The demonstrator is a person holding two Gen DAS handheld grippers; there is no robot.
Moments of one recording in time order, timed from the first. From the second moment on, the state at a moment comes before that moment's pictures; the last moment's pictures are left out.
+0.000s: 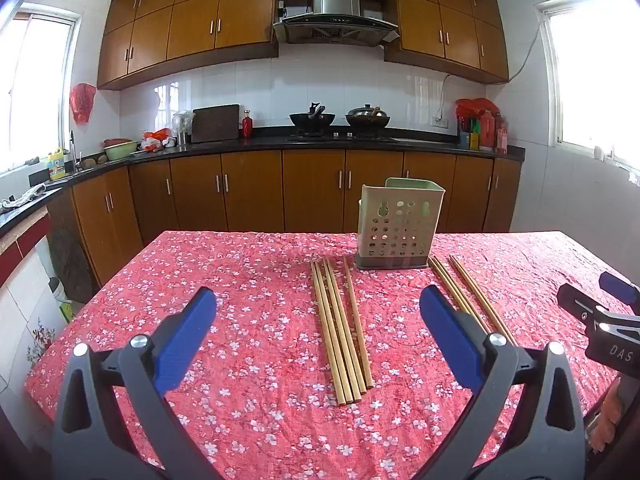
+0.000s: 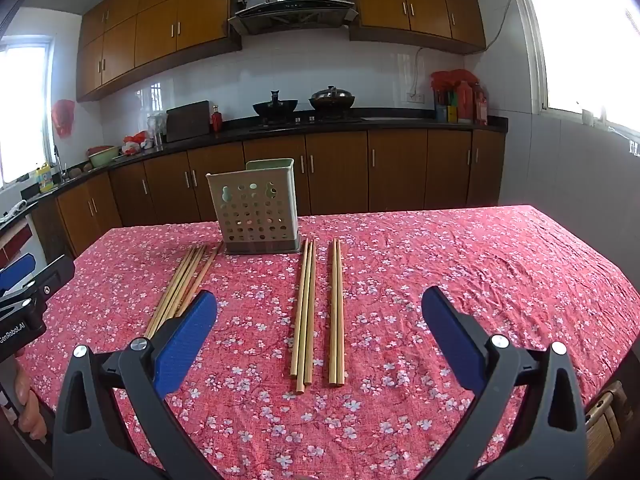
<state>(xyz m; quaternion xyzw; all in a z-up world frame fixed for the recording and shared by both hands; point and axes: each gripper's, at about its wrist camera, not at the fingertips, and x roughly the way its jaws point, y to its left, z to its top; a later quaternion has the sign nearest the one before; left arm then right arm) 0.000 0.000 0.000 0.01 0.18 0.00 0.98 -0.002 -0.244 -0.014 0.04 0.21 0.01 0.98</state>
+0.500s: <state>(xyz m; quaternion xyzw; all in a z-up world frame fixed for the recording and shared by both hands) 0.002 0.002 0.000 0.00 0.19 0.00 0.98 -0.002 -0.245 -0.013 0.04 0.21 0.01 0.98</state>
